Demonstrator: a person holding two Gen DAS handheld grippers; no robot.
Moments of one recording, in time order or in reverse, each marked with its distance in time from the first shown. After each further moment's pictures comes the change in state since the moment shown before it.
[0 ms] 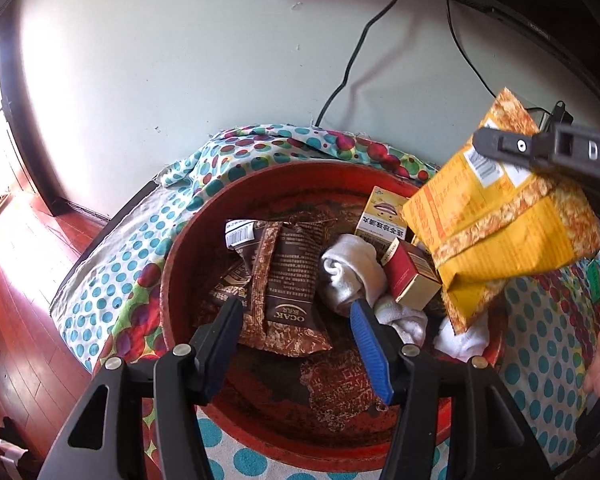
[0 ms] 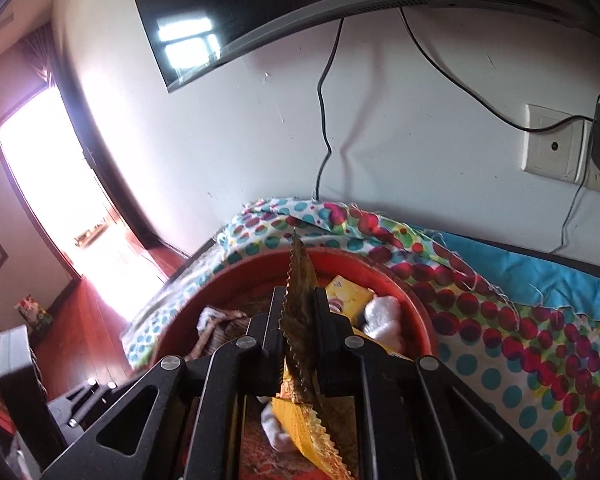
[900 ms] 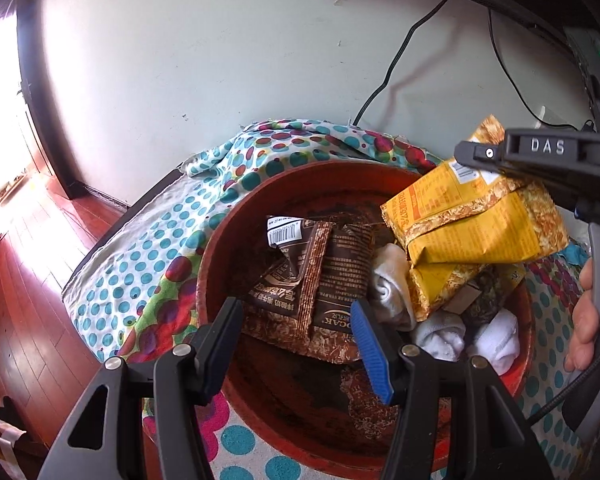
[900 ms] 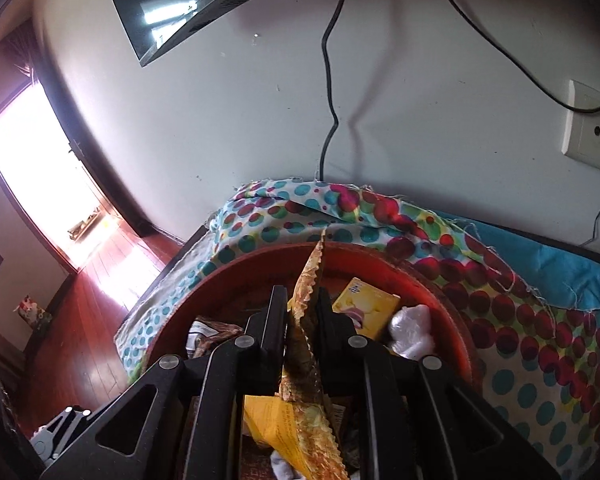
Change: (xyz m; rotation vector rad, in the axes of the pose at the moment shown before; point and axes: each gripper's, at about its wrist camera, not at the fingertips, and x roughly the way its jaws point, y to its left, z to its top) left arm 0.008 0.026 0.002 -0.058 0.019 0.052; right arm 0.064 -0.001 0.003 -0.004 0.114 -0.081
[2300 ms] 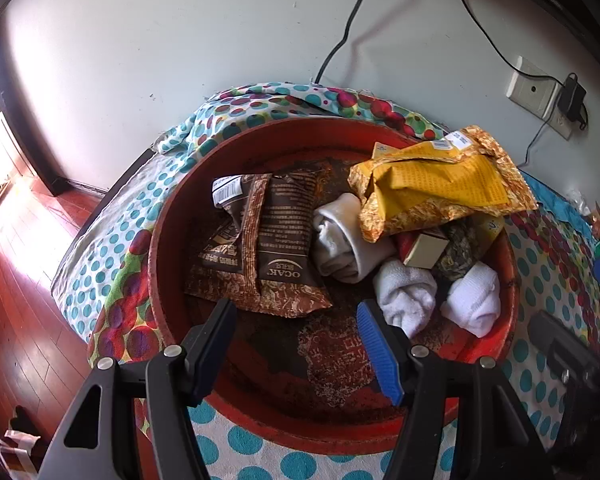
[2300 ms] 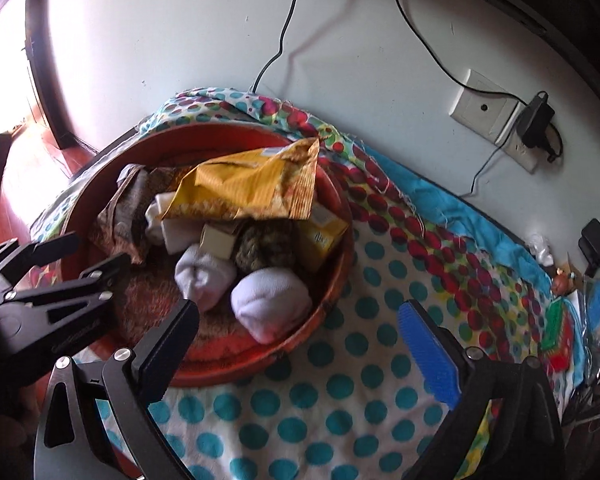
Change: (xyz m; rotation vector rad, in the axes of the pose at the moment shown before) left arm 0.005 -0.037 -0.014 0.078 0.130 -0.030; right arm -0.088 0.014 -0.097 -0.170 0.178 -0.362
